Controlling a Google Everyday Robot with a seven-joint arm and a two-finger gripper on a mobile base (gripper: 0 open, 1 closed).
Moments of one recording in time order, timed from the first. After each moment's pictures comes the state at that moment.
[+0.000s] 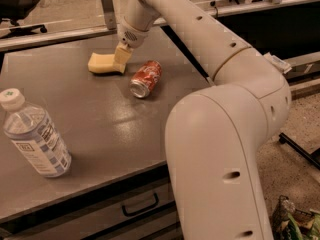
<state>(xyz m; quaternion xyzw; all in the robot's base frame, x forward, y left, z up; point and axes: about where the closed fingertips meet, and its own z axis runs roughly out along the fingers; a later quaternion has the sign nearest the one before) 0.740 0.115 0.855 -0.64 0.73 0.13 0.22</state>
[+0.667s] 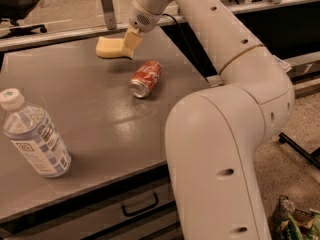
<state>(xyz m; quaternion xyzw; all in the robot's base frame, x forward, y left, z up) 0.753 0.083 0.899 -0.65 0.71 0.11 0.25</state>
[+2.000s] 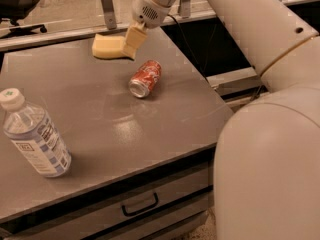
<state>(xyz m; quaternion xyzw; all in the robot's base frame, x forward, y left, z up) 0.677 0.070 0.944 -0.66 0.70 0.13 0.26</state>
